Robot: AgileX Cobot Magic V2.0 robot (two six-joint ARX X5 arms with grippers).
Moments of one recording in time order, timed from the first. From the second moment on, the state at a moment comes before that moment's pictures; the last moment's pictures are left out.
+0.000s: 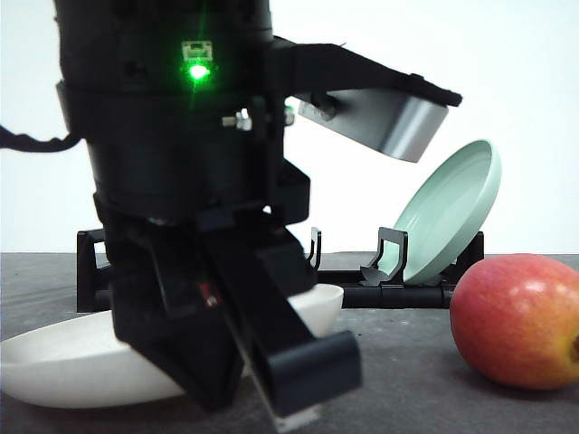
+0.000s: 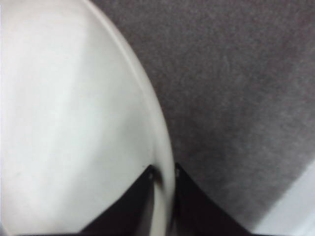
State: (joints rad) left_arx -1.35 1.66 1.01 -0.77 -0.44 -0.19; right_arx 0.05 0.64 1.03 -0.77 -0.73 0.06
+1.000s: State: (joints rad) left_arx -1.34 0.96 1.03 -0.80 -0.44 -0.46; right_arx 0.35 1.04 1.03 -1.09 -0.42 0.11
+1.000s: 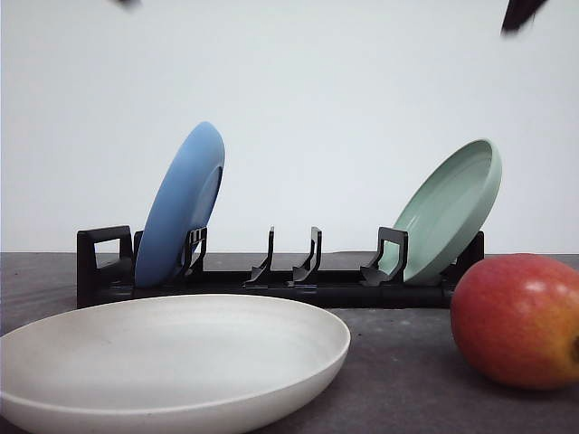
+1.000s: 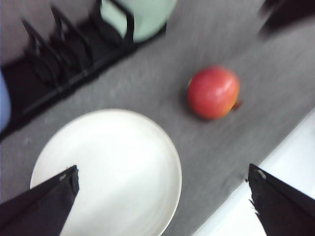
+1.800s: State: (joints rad) left_arx -1.34 0.53 1.03 -0.96 -0.44 -0.46; right_arx 0.47 1.58 1.03 -0.97 -0.26 0.07
